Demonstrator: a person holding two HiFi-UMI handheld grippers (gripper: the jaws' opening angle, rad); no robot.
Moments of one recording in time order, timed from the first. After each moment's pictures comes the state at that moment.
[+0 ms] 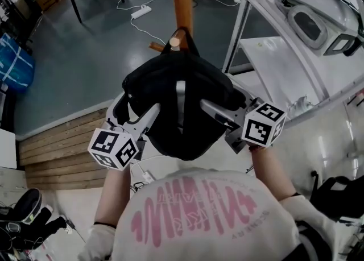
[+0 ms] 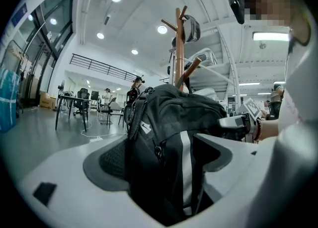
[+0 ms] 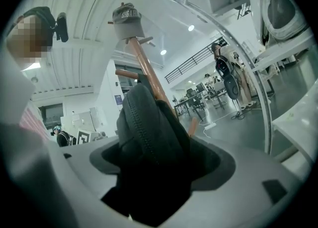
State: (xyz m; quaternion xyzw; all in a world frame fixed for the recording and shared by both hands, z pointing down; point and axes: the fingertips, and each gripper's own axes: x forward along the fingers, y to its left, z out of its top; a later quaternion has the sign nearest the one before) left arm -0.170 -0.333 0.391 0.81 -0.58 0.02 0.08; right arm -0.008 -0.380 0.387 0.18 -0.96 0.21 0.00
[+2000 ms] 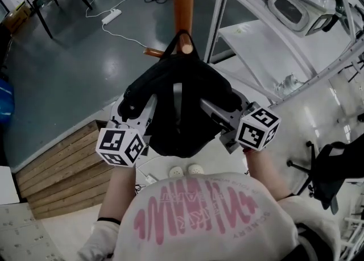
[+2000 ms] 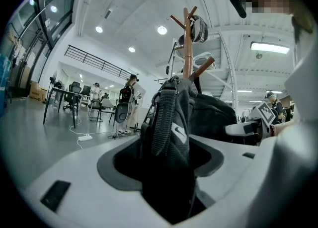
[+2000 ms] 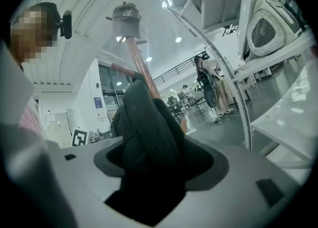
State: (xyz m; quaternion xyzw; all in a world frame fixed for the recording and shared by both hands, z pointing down) left arm -0.179 -0.373 0.396 0.84 -0.53 0.00 0.10; right arm -0.011 -0.373 0.392 0.32 -0.92 0.21 -0.01
